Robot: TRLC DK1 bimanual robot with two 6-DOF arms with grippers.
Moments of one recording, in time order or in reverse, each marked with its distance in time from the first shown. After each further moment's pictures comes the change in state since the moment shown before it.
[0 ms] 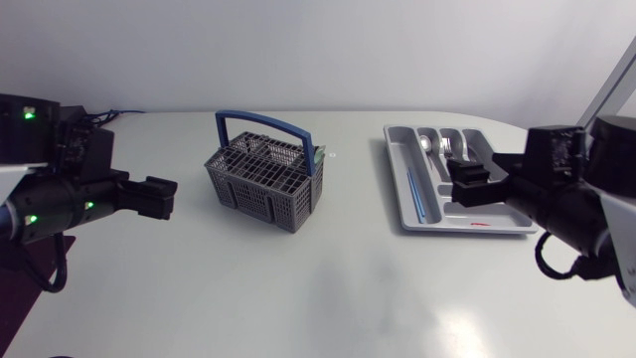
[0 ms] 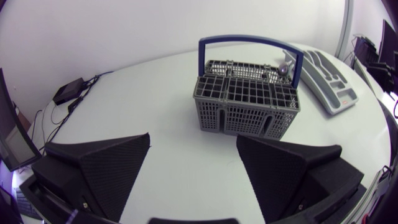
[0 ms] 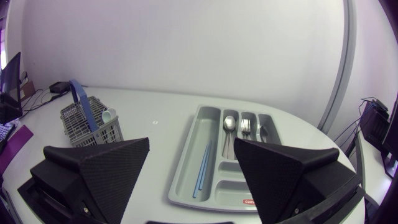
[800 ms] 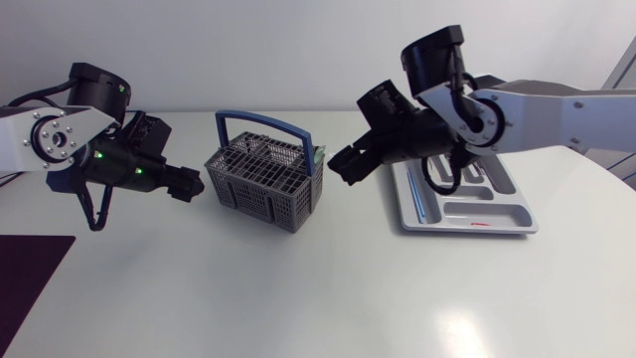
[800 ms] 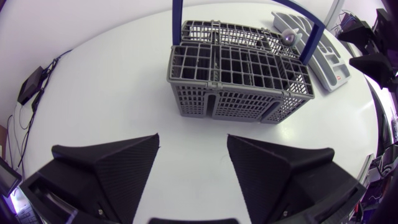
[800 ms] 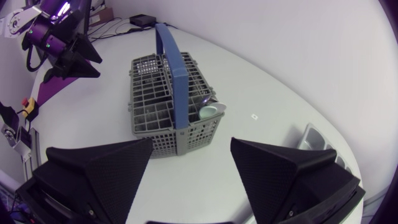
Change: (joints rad) left arm 0.134 0.476 0.265 -0.078 0.272 0.137; right arm 0.260 0.655 0.635 -0.328 -0.296 -0.250
